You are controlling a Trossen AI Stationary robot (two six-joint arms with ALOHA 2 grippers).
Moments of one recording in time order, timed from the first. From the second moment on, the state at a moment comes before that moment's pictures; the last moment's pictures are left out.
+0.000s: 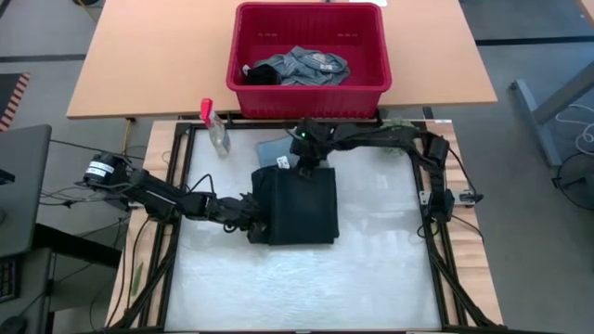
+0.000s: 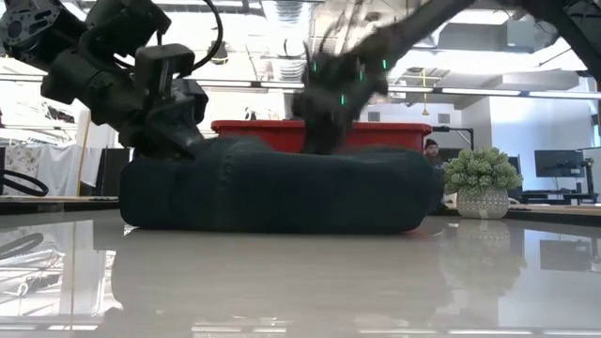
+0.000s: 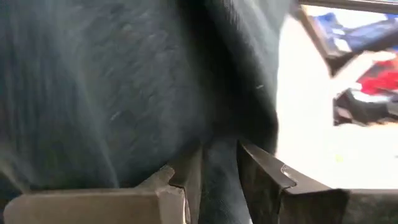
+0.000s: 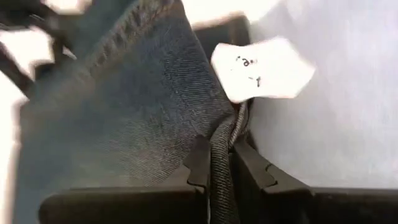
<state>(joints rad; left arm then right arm) -0.15 1.41 0.38 0.52 -0.03 -0.92 -0.40 1.97 1.53 -0.51 -0.42 -0.07</state>
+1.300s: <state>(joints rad) -0.16 0.51 0.38 -0.27 -0.77 -0.89 -0.36 1.97 2.10 -1.00 -0.48 -0.23</state>
